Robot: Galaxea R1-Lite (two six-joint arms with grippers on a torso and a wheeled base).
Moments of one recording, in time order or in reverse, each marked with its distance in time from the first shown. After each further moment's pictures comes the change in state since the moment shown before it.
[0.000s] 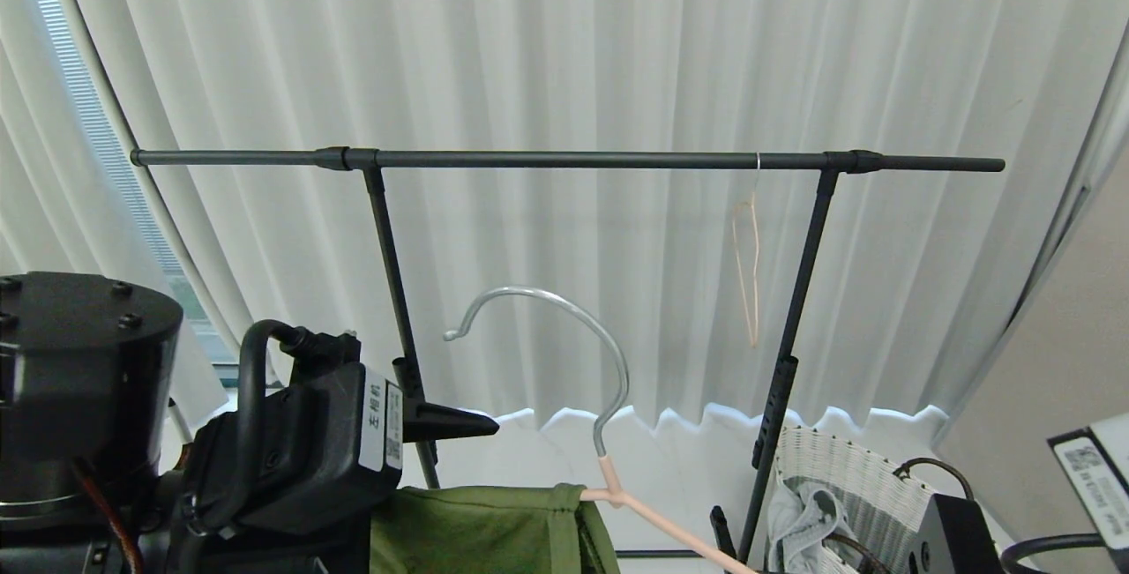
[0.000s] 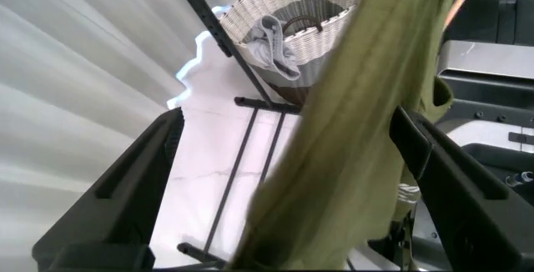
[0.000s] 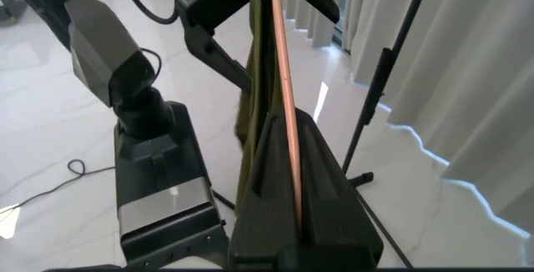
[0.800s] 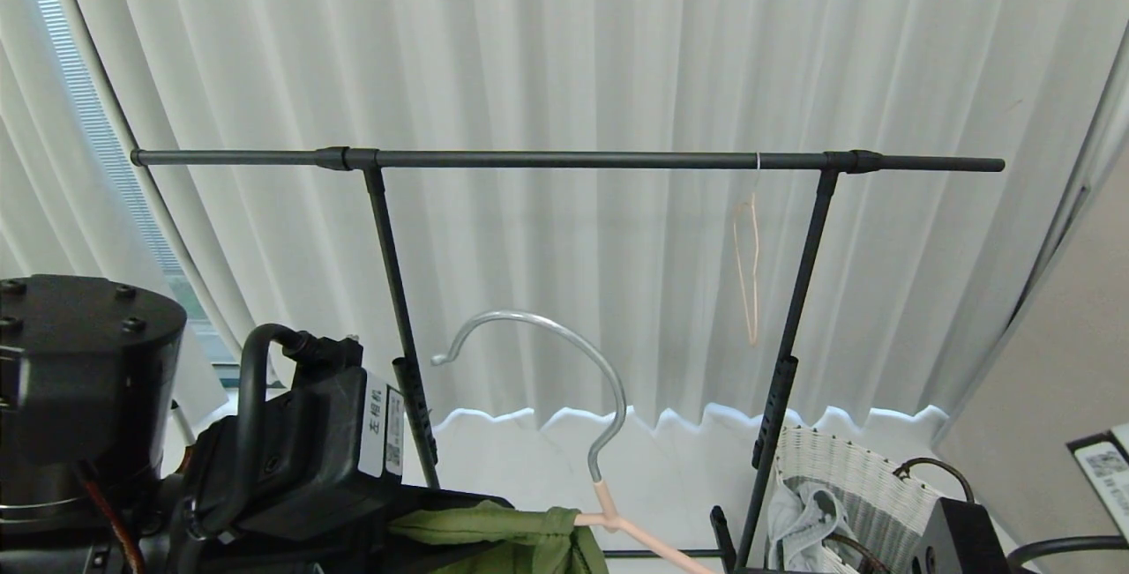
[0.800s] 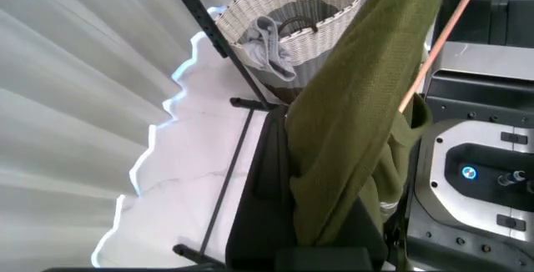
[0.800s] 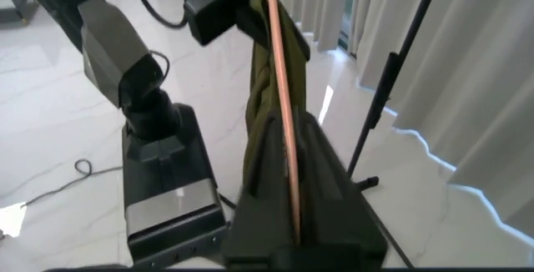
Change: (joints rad) left arm -0.003 -0.001 0.002 0.001 -0.013 -0.008; right arm 0.012 -0.004 0.001 -0.004 0.005 0.000
